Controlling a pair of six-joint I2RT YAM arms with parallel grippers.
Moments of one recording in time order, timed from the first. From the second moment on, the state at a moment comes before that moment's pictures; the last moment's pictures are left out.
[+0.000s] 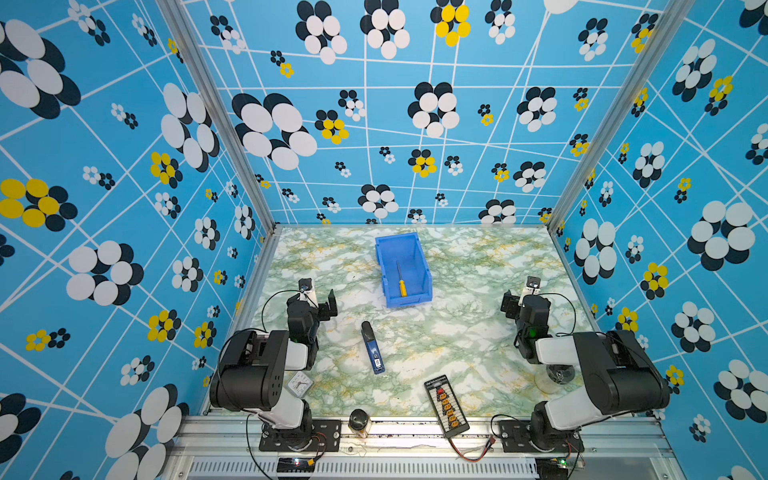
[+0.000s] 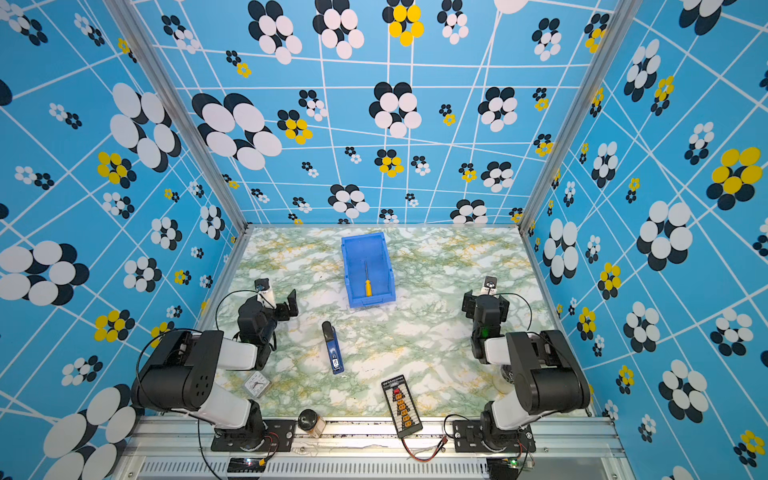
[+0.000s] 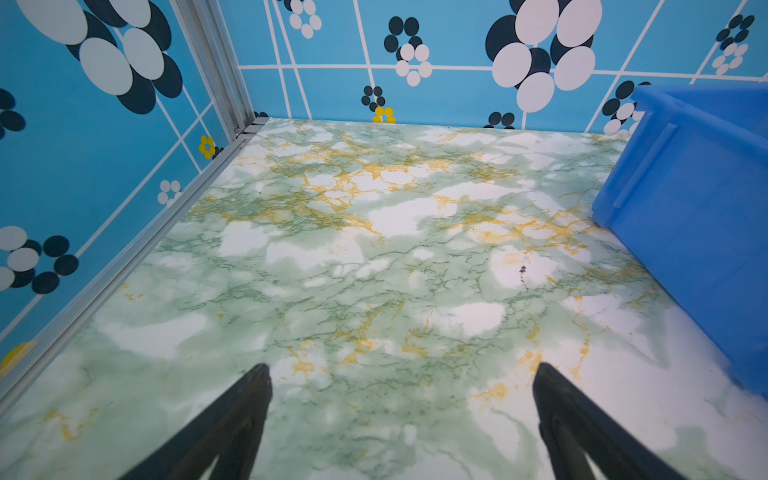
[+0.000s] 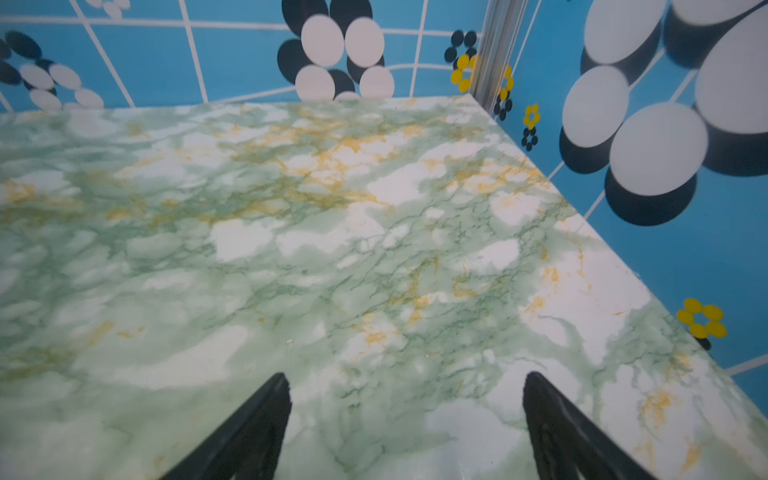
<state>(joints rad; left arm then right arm) 0.00 1.55 0.27 1.02 -0.02 -0.04 0.05 1.55 0.35 0.77 0.34 0.04</state>
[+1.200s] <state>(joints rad) 0.00 1.58 0.19 1.23 -0.14 -0.08 0.04 1.55 0.36 0.81 0.26 0.04</state>
